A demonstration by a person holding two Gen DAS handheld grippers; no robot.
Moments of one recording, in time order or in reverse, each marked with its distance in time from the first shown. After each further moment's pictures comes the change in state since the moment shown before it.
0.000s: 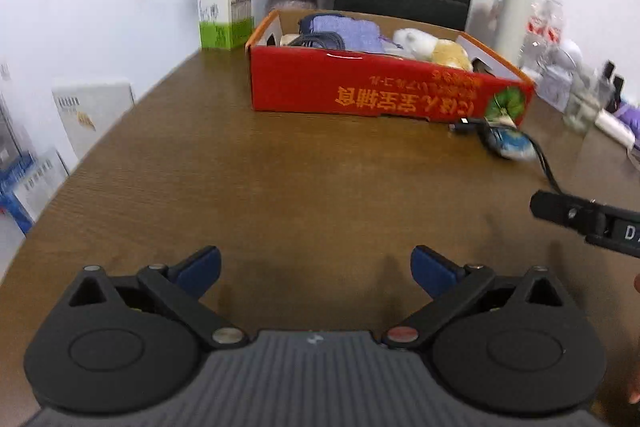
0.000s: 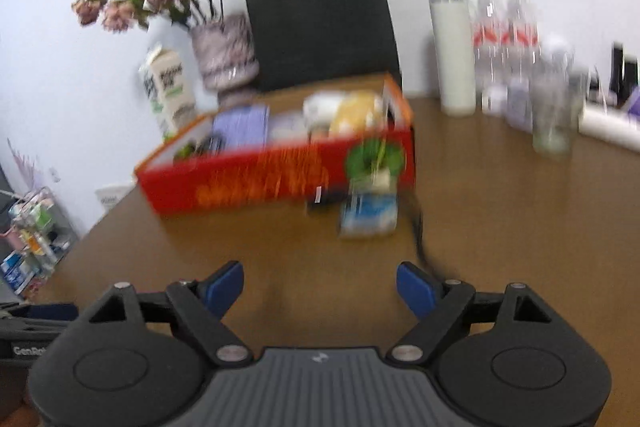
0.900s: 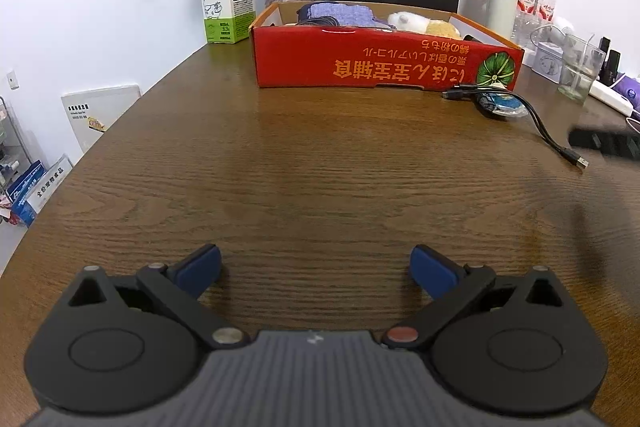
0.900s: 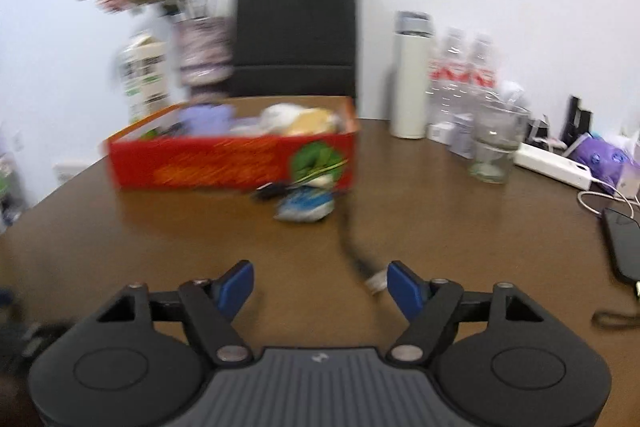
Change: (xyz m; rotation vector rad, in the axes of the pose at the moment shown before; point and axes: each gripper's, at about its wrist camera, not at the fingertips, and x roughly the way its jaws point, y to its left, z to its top) left arm -0.013 -0.003 -0.034 0.024 0.015 0.018; right arm -0.029 -0.015 -0.015 -0.120 -0.086 -0.185
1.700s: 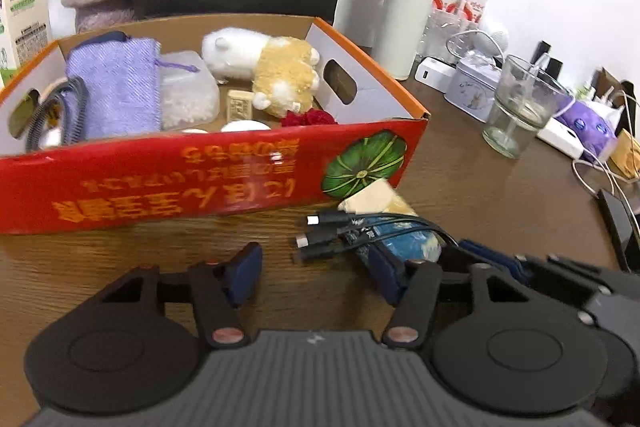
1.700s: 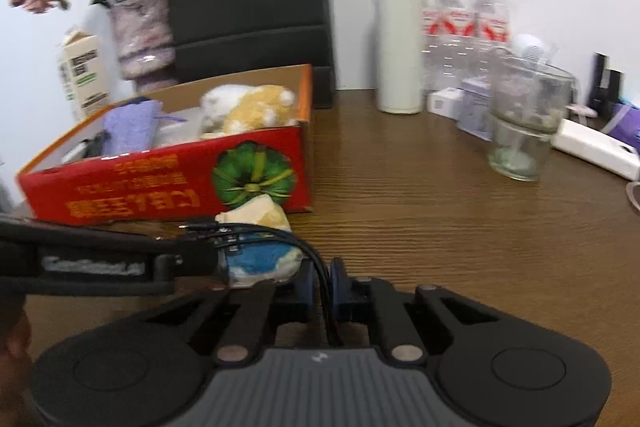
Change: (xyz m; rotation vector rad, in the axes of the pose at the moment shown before) left arm 0.136 -0.136 0.137 0.047 0.061 -0.303; right arm 0.113 -0.038 0.036 0.064 0.097 0.019
